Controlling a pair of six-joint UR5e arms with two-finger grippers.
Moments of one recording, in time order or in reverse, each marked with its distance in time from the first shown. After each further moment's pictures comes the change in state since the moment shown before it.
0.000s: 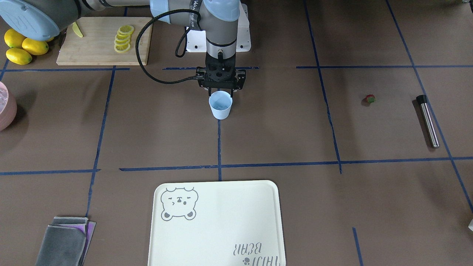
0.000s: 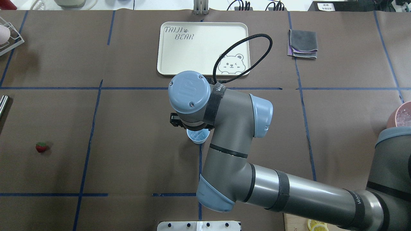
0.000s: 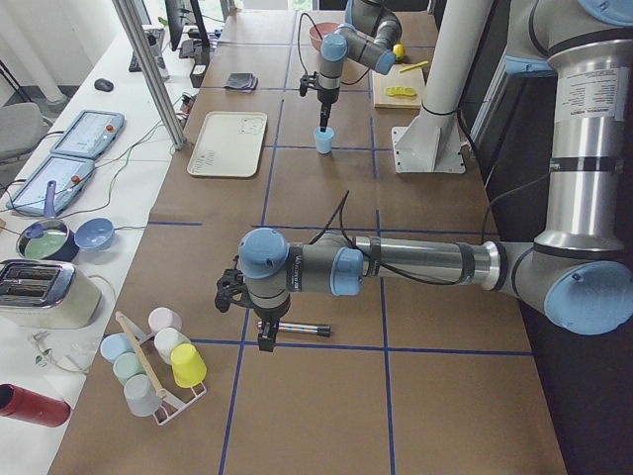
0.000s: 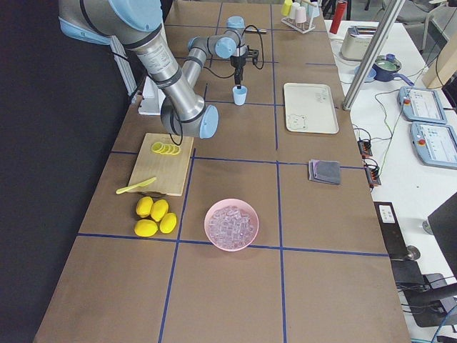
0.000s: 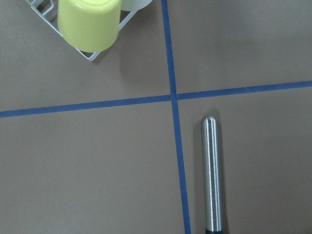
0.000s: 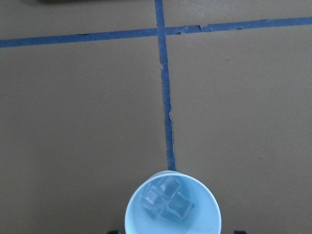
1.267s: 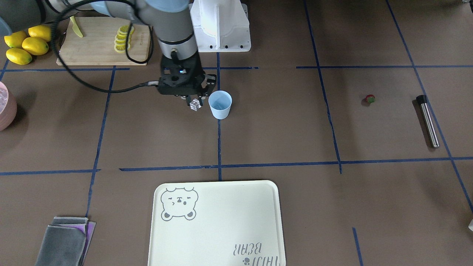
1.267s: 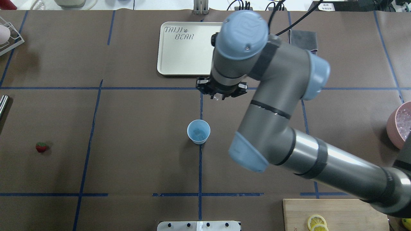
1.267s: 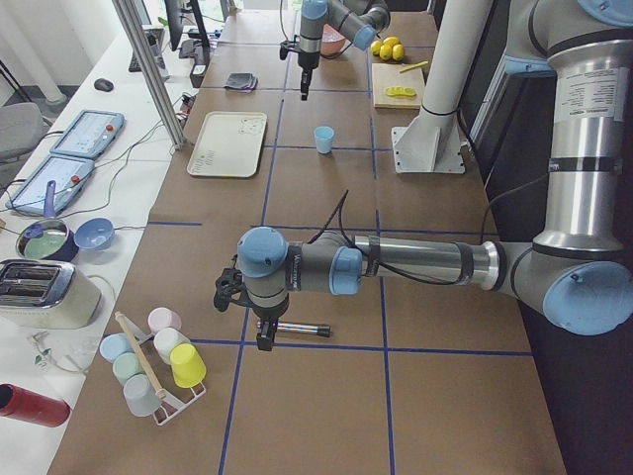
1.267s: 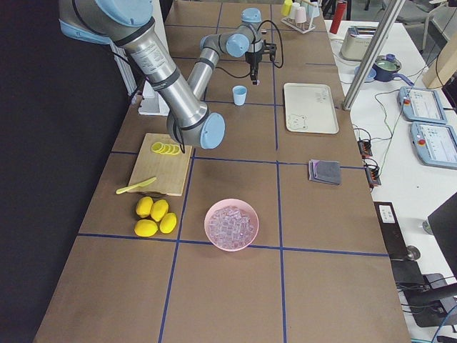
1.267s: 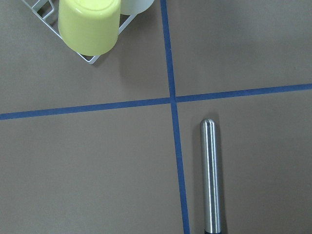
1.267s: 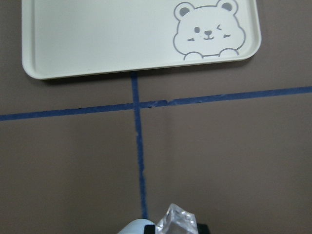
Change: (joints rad) left arm 0.000 -0.002 0.000 0.000 0.002 -0.004; right arm 0.149 -0.031 0.089 -0.001 0.097 -0.070
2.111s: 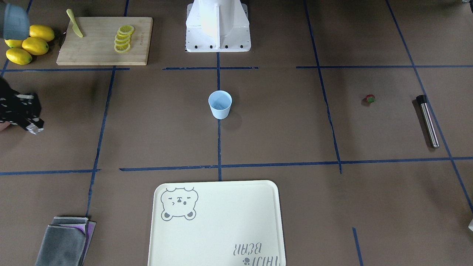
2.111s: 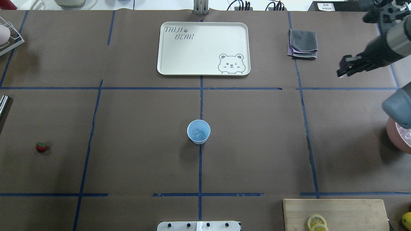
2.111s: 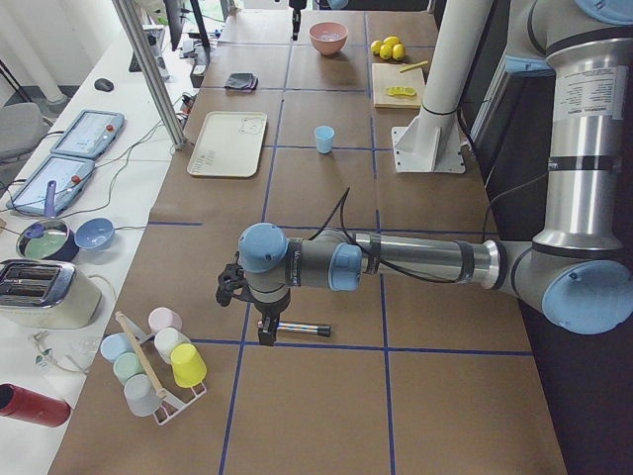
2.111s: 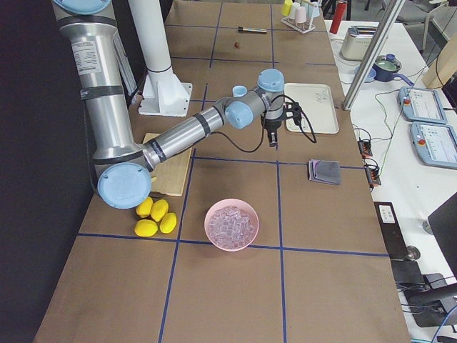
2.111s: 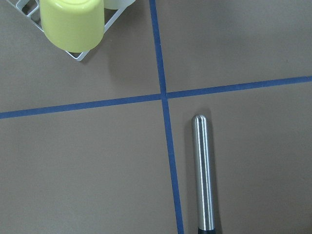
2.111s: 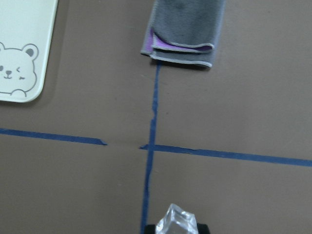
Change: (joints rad) left arm 0.014 0.003 -0.013 0.004 -0.003 -0.001; right arm 0.484 -0.611 0.180 0.309 0.355 -0.542
